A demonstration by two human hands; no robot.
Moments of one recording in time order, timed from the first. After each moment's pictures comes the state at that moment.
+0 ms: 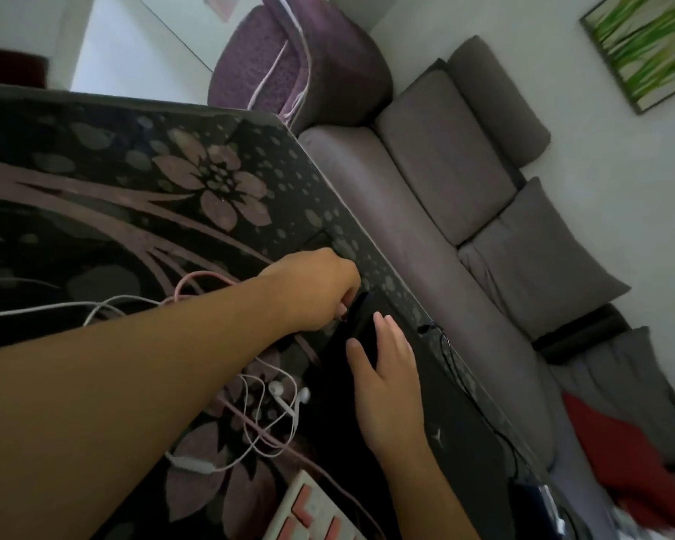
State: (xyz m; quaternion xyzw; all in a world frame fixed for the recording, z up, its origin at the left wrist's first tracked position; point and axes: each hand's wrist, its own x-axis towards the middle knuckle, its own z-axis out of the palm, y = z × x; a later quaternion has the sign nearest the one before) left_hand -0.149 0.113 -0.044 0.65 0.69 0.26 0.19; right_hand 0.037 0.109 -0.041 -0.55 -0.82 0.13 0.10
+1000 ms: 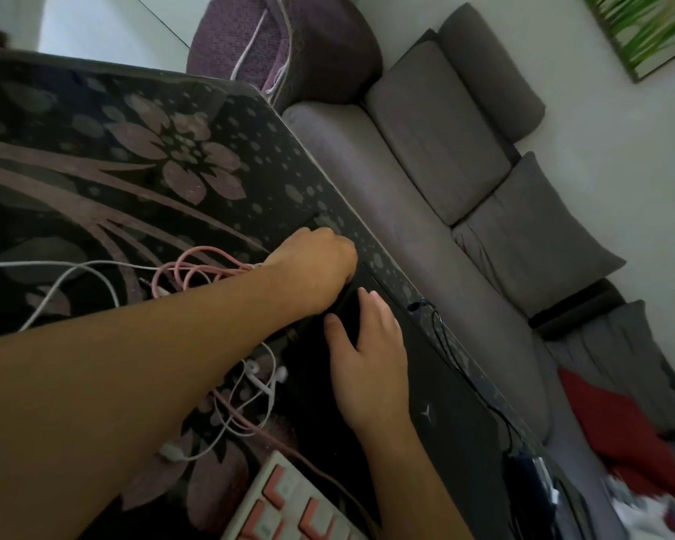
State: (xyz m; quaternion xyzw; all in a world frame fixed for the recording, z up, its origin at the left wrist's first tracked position) left_hand -0.121 0.148 -0.056 0.68 0.69 0.24 0.05; right_hand 0.038 0.116 -0.047 -0.54 -0.83 0.09 0.10
